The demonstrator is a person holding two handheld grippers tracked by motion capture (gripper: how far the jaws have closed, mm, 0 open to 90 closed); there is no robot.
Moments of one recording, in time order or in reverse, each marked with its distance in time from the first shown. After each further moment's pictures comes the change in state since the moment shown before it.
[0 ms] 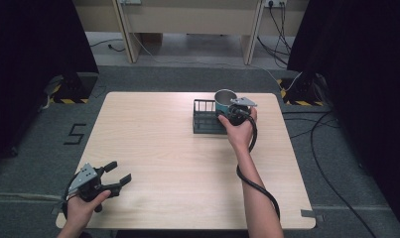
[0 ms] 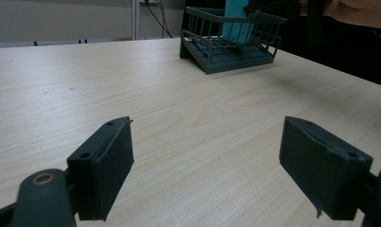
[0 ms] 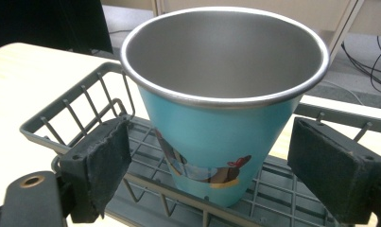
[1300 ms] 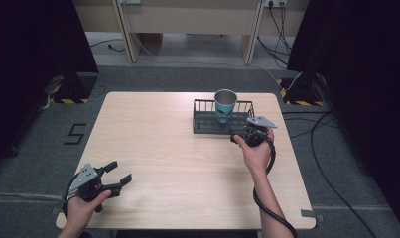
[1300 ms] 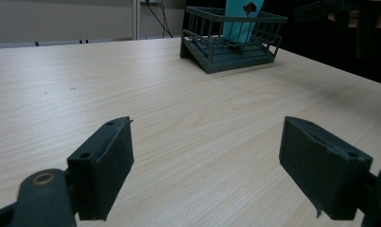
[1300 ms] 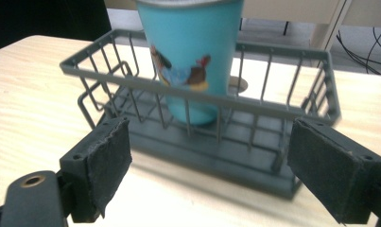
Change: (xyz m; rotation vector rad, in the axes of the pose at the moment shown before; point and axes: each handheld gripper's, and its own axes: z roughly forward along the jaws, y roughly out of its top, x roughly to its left) left arm -0.001 0.000 0.000 0.005 0.005 0.007; right arm -0.016 -0.046 -0.071 -0.007 0.012 0.027
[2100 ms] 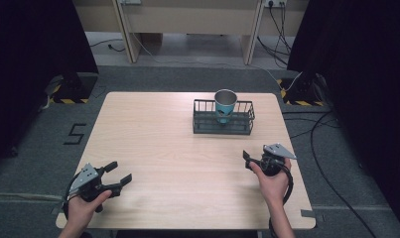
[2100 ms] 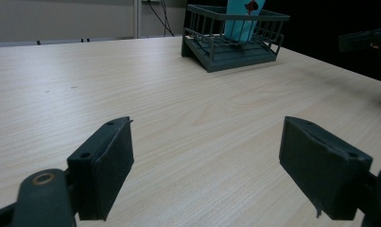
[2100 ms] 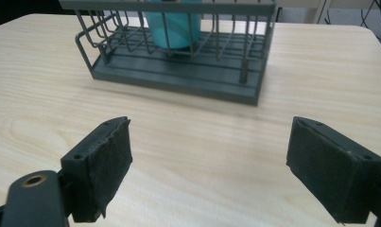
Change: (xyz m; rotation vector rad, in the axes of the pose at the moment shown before) left arm 0.000 -0.001 0.001 0.003 0.005 0.001; right arm -0.018 -0.070 -0.061 0.002 -0.018 0.034
